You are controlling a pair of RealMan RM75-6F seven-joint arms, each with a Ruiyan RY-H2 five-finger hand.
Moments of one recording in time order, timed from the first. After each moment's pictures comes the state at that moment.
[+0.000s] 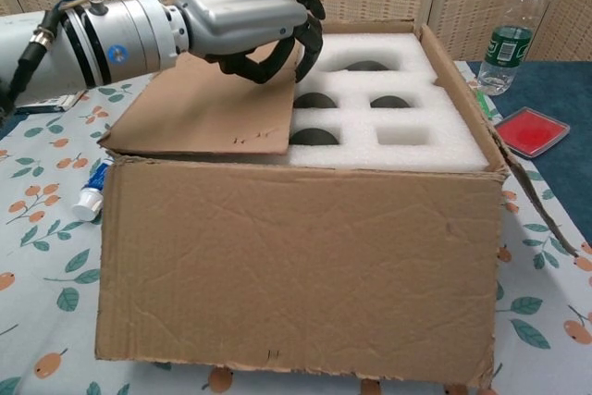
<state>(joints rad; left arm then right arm) -1.07 -1.50 -0.16 -1.32 1.53 0.94 0.35 0.11 -0.99 -0.06 -1.44 -1.78 1.62 0.48</state>
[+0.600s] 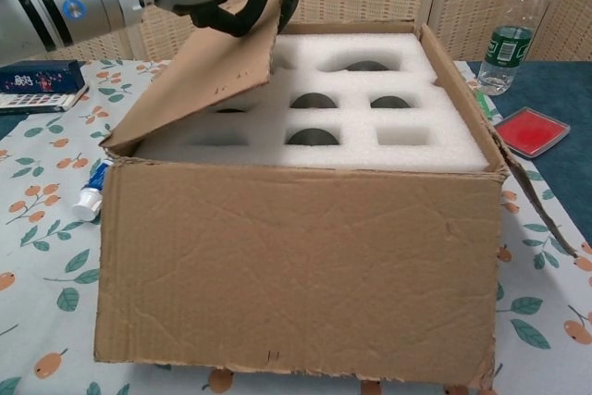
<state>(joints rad) -1.03 -1.41 -0.20 -1.44 1.51 1.02 0.43 0.11 -0.99 -0.07 -1.45 -1.79 1.61 0.47</state>
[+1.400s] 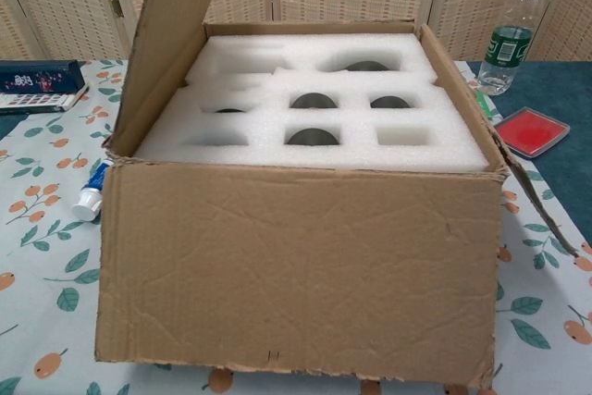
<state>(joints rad) -0.94 -1.17 -0.24 -1.66 1.43 1.07 0.55 0.13 -1.00 -0.08 -1.46 -1.80 1.58 0.43</state>
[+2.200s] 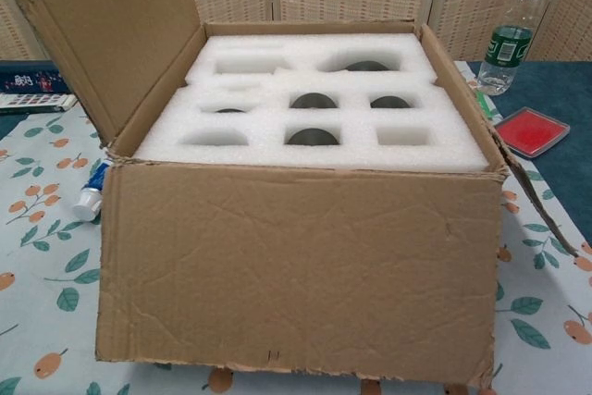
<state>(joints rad) -0.88 -1.02 -0.26 -1.66 1.37 1.09 0.56 0.14 -1.01 -0.08 -1.47 -1.79 1.56 0.41</state>
